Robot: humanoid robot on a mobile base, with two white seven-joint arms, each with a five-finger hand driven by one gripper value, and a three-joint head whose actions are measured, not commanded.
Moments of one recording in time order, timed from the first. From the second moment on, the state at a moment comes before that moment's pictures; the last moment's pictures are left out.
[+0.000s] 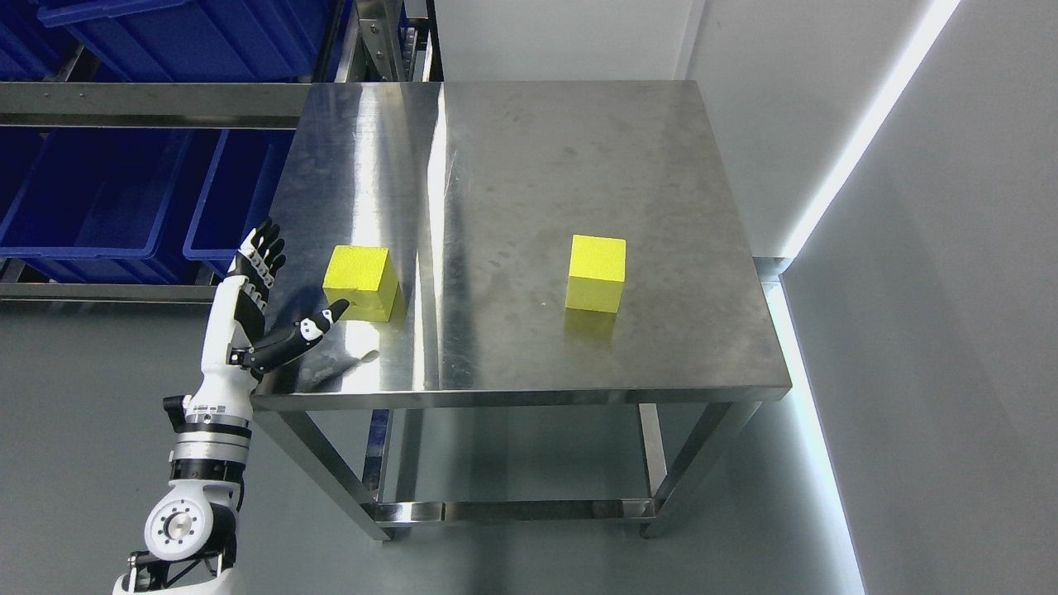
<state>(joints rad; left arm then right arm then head) -0.09 0.00 0.17 -1.66 0.00 -0.14 -0.17 0.05 0.00 0.00 0.00 0.00 -0.01 0.00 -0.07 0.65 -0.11</state>
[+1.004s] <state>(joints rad) -0.15 0.00 0.11 -1.66 0.11 0.04 -0.23 0.05 0.00 0.00 0.00 0.00 -0.01 0.00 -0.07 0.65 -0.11</state>
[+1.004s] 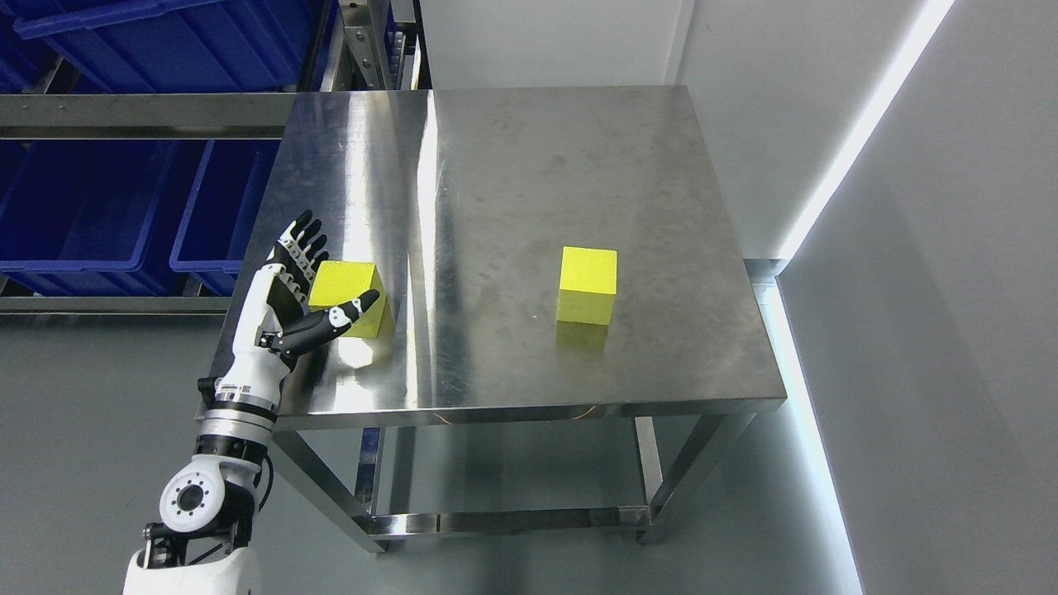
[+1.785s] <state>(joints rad) -0.27 0.00 0.03 -1.57 0.01 0.20 -0.29 0.05 0.00 0.00 0.00 0.00 -0.01 0.00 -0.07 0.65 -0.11</state>
